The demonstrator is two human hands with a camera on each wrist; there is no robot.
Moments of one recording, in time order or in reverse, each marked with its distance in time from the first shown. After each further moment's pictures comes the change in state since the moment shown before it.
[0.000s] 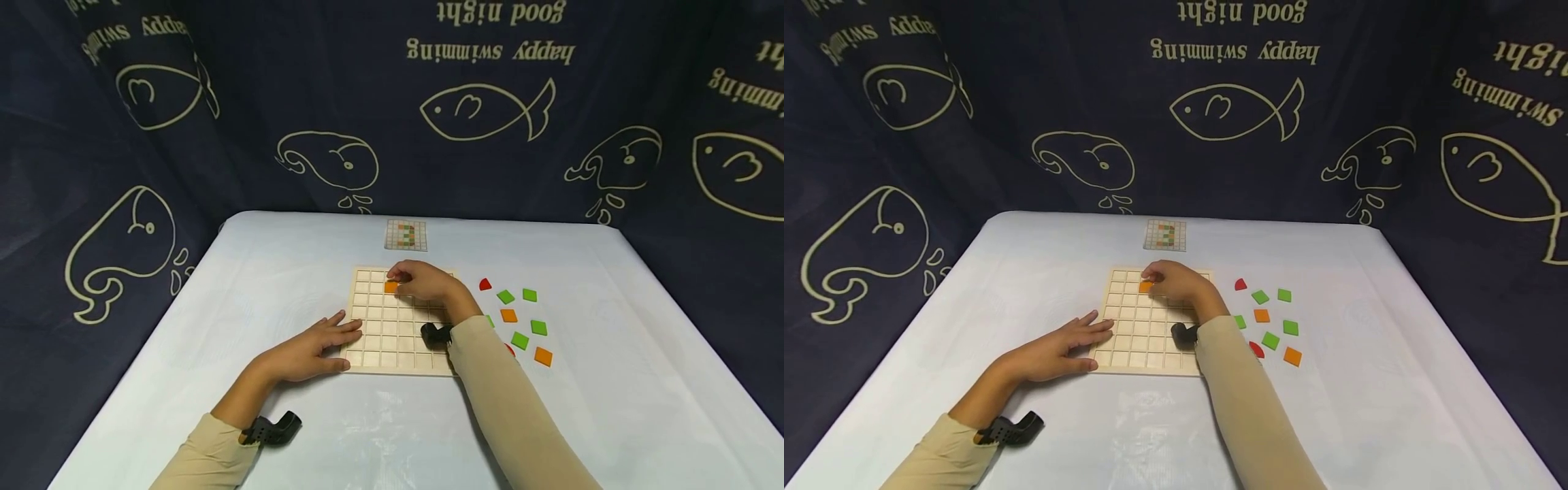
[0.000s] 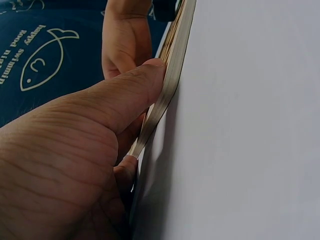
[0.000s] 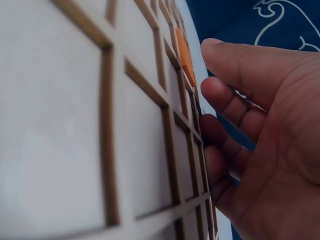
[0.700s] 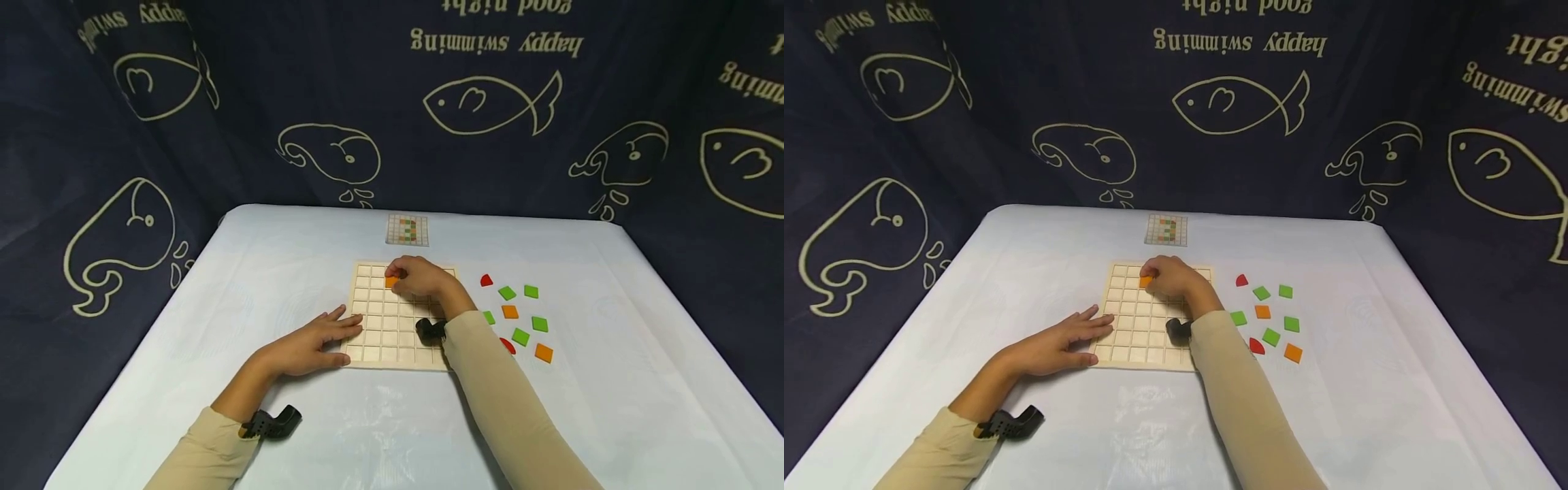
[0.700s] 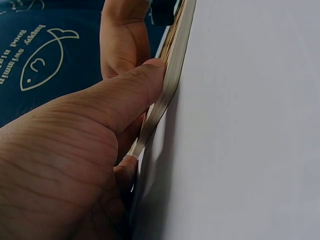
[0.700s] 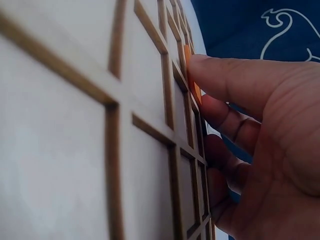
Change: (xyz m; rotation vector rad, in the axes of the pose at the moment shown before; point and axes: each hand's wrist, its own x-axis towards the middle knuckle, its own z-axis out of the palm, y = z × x) left_hand 0.002 -0.004 0.001 -0.021 -0.010 -0.003; right_hand 0.007 -0.004 0.005 -0.084 -0.005 0.028
